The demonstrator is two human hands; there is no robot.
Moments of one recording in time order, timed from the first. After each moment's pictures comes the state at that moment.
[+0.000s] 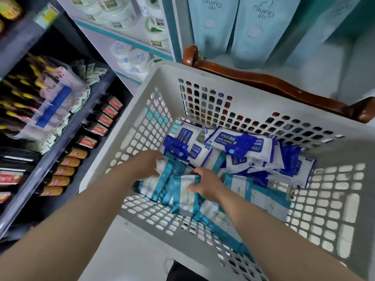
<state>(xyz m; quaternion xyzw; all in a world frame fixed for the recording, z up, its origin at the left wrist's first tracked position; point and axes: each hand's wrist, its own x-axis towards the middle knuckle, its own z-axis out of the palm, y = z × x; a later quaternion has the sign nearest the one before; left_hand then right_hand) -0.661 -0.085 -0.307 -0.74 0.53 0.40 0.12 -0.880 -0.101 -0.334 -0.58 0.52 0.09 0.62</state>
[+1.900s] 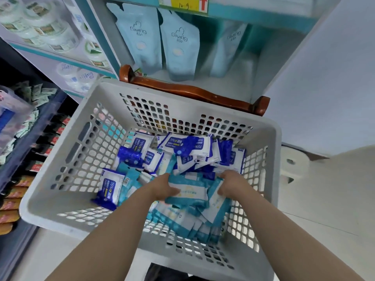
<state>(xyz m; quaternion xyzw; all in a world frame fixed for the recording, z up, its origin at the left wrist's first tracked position) -0.831 -0.086 -0.314 -0.69 0.44 0.57 0.05 -1.050 -0.124 -0.286 -0.57 0.68 0.21 0.40</state>
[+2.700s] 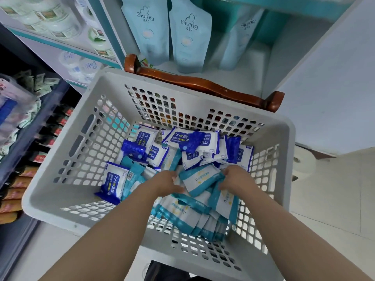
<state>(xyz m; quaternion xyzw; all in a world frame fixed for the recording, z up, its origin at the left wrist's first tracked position) -0.827 -0.090 -0.315 -0.67 0.49 0.54 0.11 -1.042 -0.128 -0.286 -0.60 0.67 0.21 0.39</state>
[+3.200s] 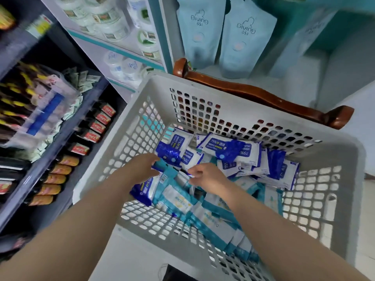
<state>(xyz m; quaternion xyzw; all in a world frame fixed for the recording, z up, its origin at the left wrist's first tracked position) -0.674 -0.096 -0.301 -0.74 0.55 0.37 0.12 -0.897 -0.133 -0.314 -0.61 0.51 0.06 0.60</state>
